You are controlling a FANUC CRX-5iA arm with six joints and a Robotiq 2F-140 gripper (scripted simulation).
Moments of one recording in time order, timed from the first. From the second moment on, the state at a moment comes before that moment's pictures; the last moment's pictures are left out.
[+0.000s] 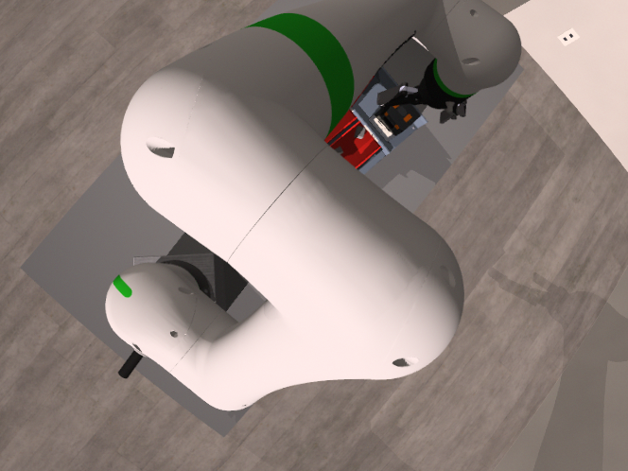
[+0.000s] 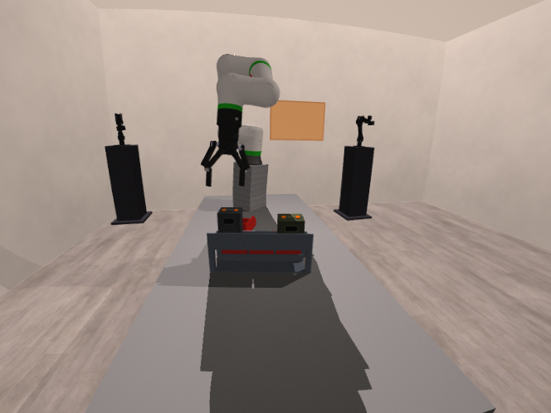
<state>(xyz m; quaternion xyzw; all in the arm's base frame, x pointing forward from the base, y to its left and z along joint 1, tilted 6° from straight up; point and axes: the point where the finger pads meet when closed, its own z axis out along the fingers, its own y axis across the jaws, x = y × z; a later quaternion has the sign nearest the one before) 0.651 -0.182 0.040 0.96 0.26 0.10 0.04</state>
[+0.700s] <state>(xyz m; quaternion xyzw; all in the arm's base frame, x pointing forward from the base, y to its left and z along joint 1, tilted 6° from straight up) 0.615 -0.102 0.128 0.98 0.17 0.06 0.01</state>
